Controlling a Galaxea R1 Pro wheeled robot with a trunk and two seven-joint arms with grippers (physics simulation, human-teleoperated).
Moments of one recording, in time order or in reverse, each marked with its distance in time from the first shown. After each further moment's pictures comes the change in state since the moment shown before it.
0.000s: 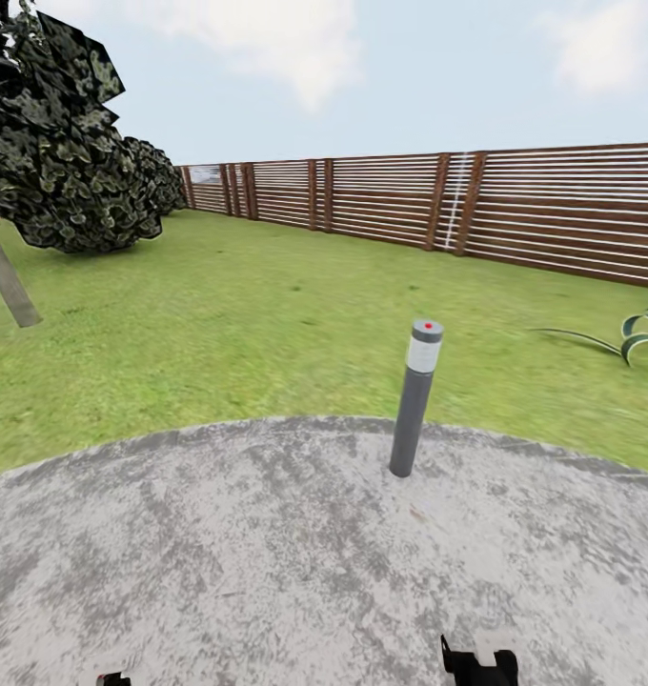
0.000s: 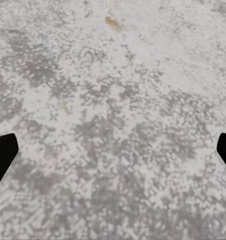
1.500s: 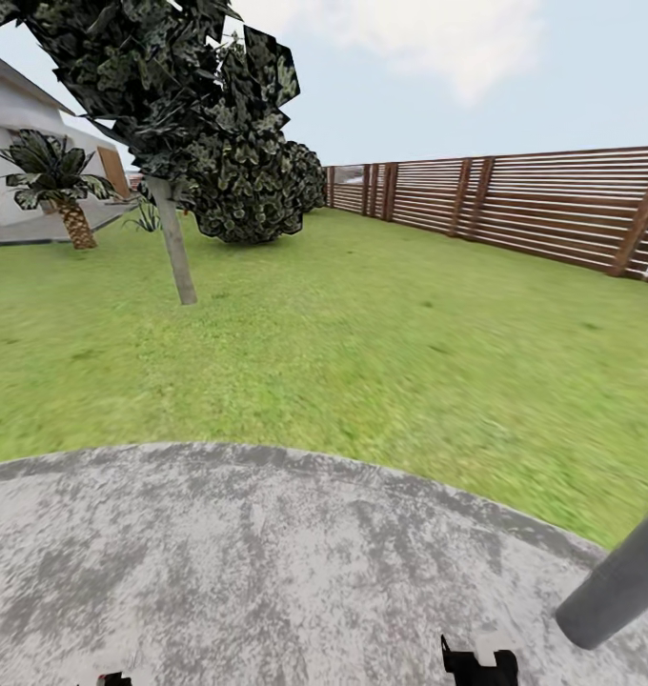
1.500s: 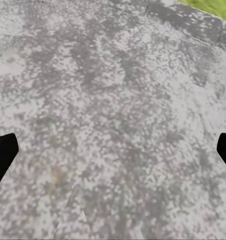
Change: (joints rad) left arm 0.000 -0.002 0.000 -0.001 0.000 0.000 0.001; right arm 0.000 0.000 0.000 0.000 0.000 0.000 0.000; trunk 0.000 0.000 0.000
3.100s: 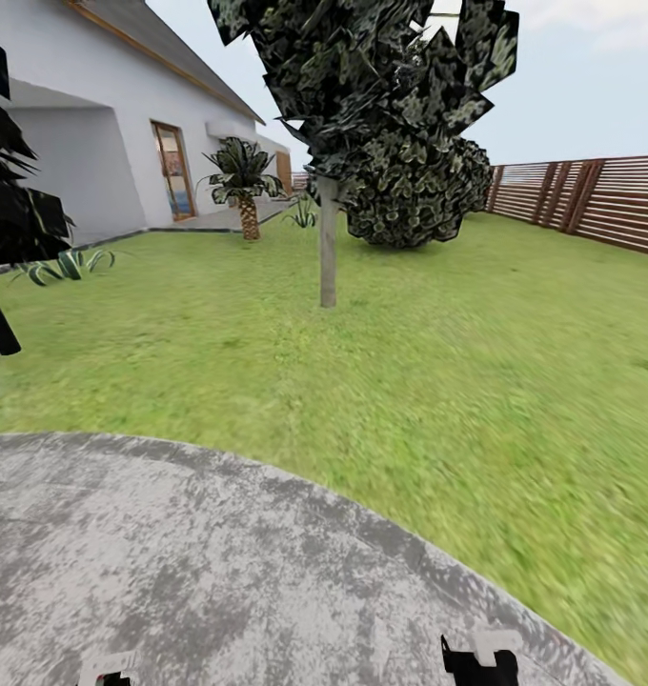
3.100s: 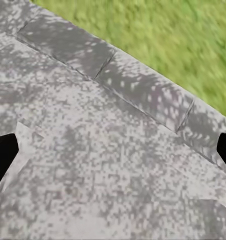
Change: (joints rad) left arm 0.000 0.002 0.002 0.000 0.000 0.000 0.002; right arm 0.000 0.000 0.000 0.000 0.000 0.001 0.000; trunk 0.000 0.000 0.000
